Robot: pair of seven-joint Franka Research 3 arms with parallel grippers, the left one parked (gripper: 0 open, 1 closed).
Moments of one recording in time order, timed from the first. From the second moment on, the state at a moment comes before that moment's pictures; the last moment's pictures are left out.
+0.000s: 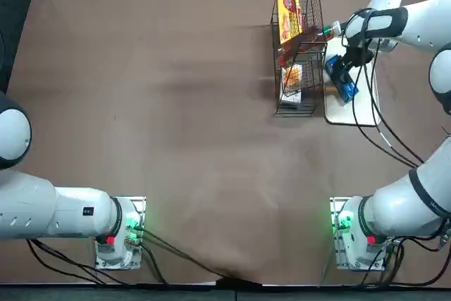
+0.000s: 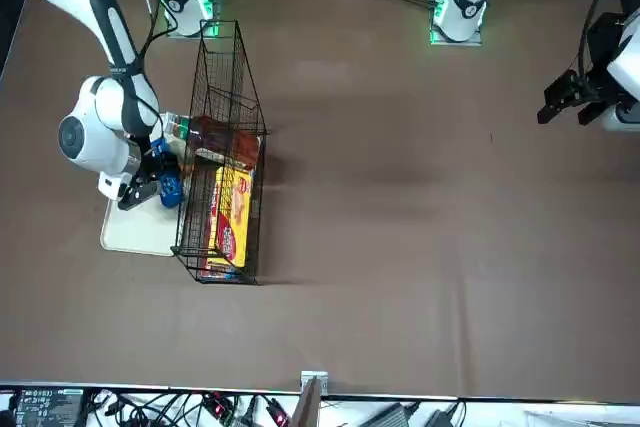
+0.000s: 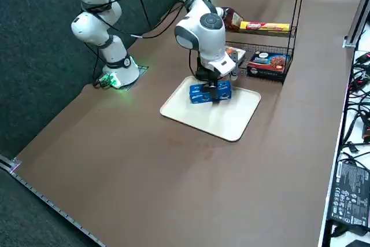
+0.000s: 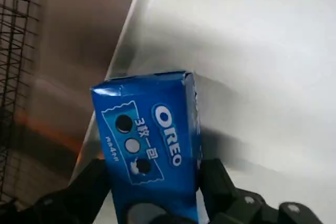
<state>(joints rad) 0.00 0.37 -0.02 -2.18 0.17 2.40 -0.52</state>
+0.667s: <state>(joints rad) -0.01 0.36 -0.03 -2.18 0.17 2.40 -0.53</state>
